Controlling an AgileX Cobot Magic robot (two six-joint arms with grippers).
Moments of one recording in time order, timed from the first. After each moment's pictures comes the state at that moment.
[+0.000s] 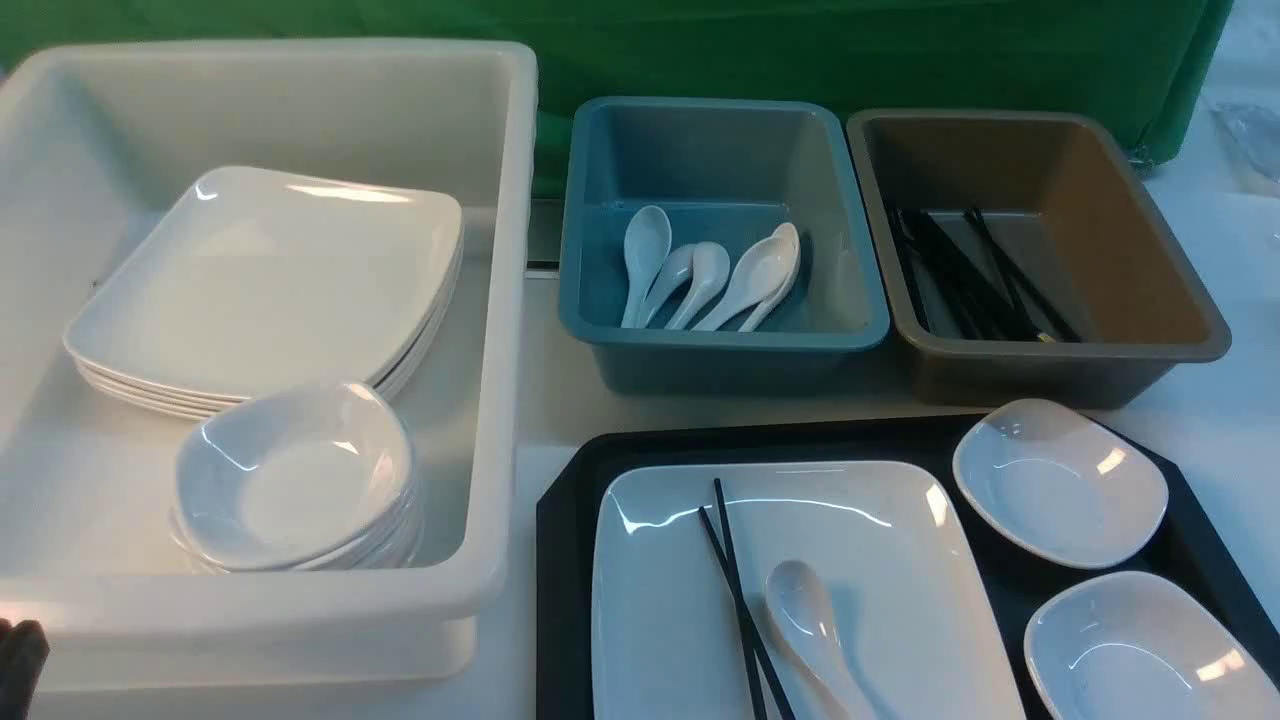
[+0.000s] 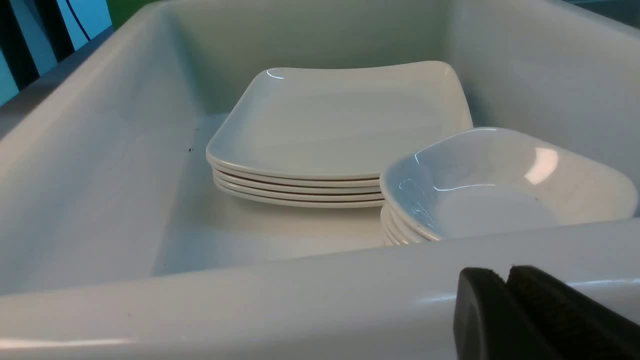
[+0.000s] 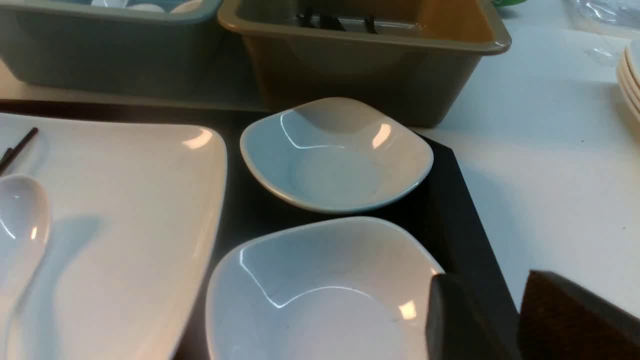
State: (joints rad) right arm 0.05 0.00 0.01 0.00 0.24 -0.04; left arm 0.05 0.00 0.00 -0.15 0.24 0.26
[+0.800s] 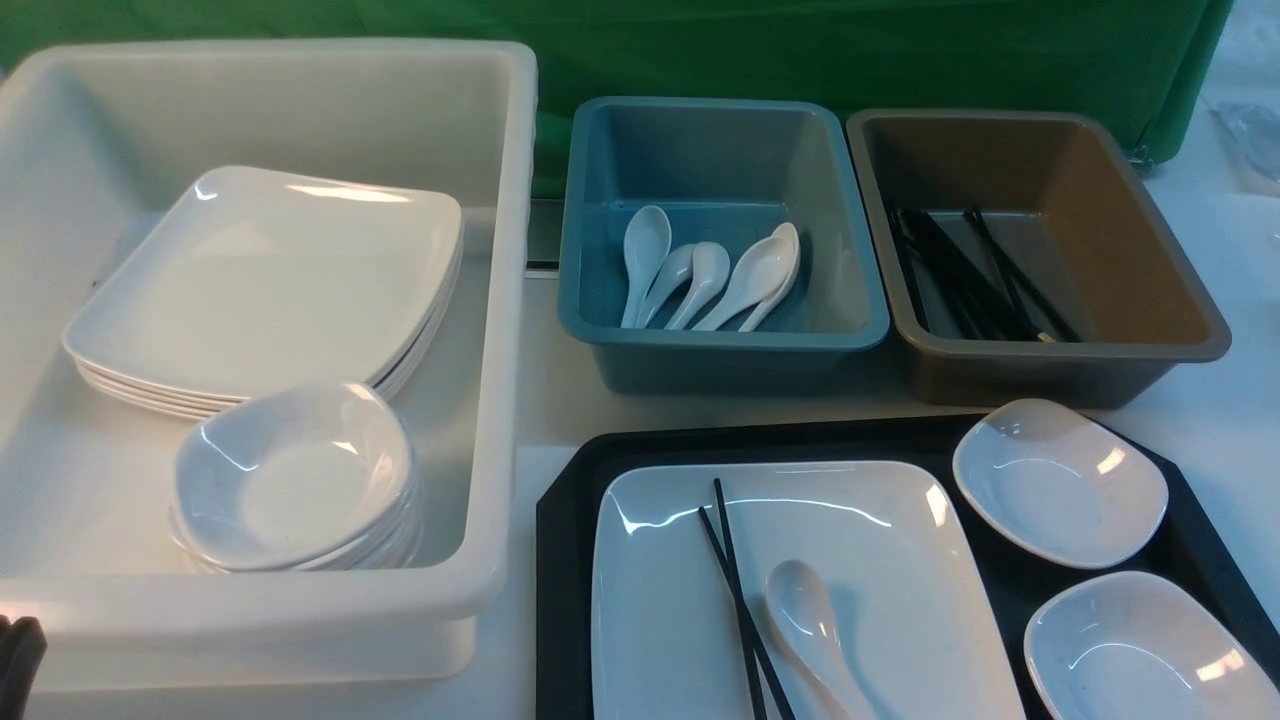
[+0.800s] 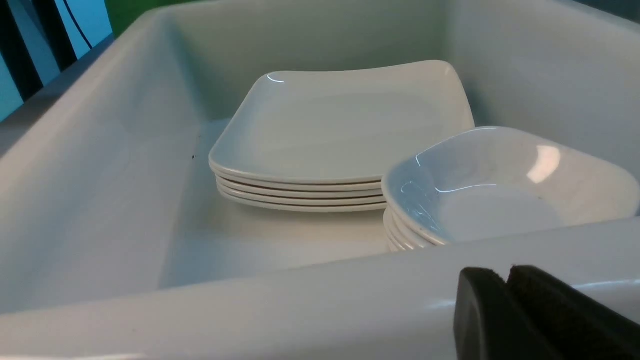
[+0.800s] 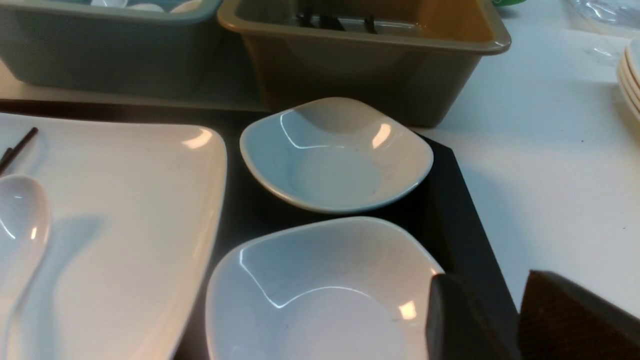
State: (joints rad) right arm 0.05 0.00 0.01 0.00 0.24 -0.04; left arm 0.05 0.00 0.00 -0.15 0.21 0.30
